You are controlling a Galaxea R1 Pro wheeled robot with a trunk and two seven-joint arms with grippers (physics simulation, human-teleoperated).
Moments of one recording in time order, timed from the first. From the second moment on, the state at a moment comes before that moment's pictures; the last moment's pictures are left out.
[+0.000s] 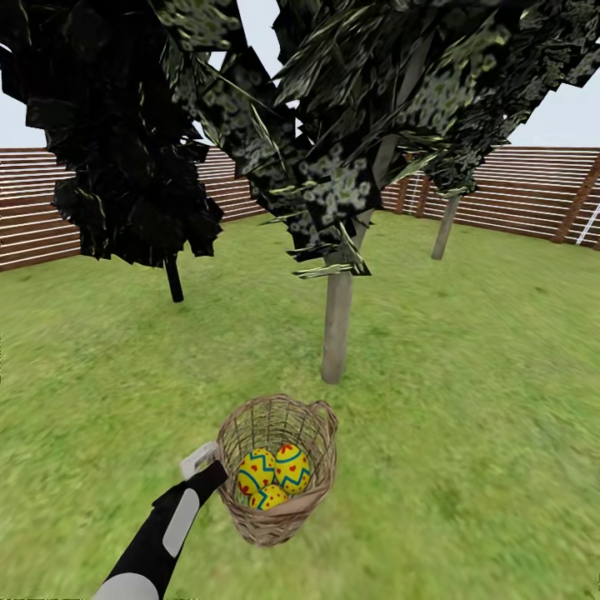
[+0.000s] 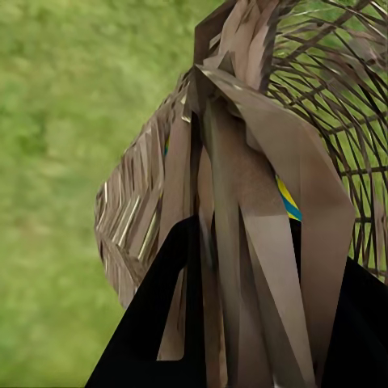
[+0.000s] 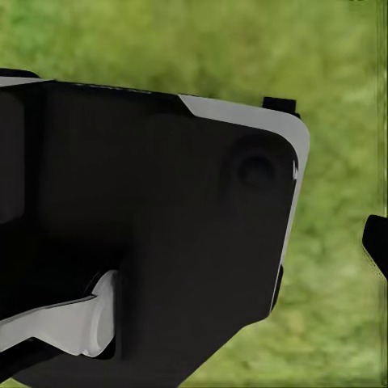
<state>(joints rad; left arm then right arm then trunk) -0.49 -0.12 0.23 -0.74 0.40 0.29 0.13 -0.27 -0.11 -0.33 0.05 0.40 -0.07 0.33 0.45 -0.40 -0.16</state>
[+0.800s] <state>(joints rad) -0.49 -0.11 0.23 -0.74 0.40 0.29 0.13 -0.27 -0.11 -0.33 0.05 0.40 -0.07 0.33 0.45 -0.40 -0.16</state>
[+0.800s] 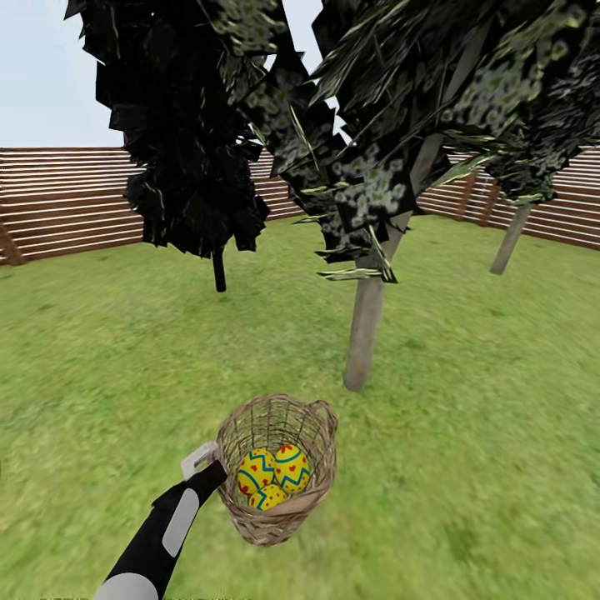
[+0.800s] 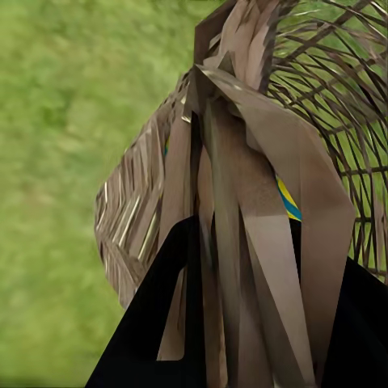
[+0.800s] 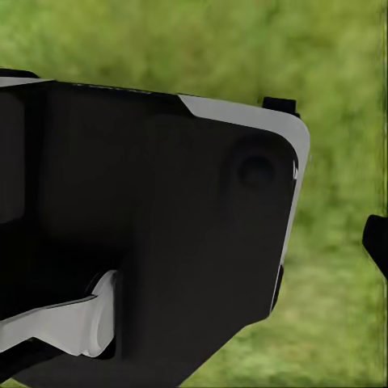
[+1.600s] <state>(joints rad) -0.48 -0.11 0.23 -0.74 0.40 0.29 0.13 -0.26 -0.11 -0.32 0.05 0.39 -0.08 0.33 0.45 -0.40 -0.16</state>
